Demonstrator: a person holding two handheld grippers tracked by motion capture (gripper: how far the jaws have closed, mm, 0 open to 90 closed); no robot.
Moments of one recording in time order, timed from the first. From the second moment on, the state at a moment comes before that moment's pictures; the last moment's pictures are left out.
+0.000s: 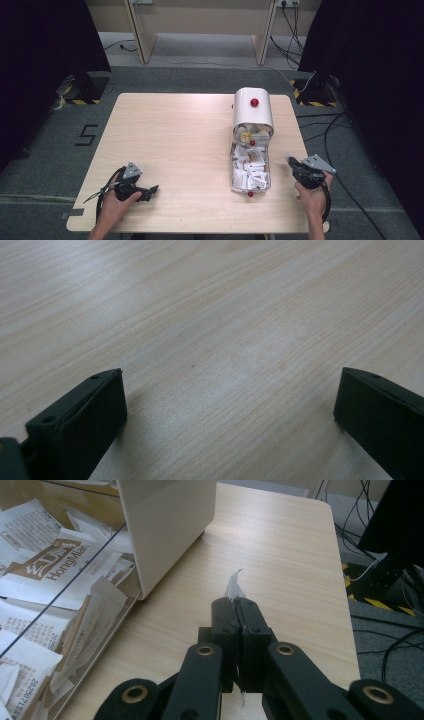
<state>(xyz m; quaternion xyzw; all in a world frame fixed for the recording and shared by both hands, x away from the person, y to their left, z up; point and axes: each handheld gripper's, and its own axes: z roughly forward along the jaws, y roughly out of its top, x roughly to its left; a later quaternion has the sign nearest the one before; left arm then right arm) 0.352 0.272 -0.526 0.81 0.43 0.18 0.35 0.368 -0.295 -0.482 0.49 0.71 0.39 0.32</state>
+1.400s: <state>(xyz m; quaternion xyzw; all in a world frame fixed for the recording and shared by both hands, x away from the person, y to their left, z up) 0.352 0.272 -0.526 0.81 0.43 0.18 0.35 0.382 -0.290 -0.502 0.50 0.72 0.37 0.30</state>
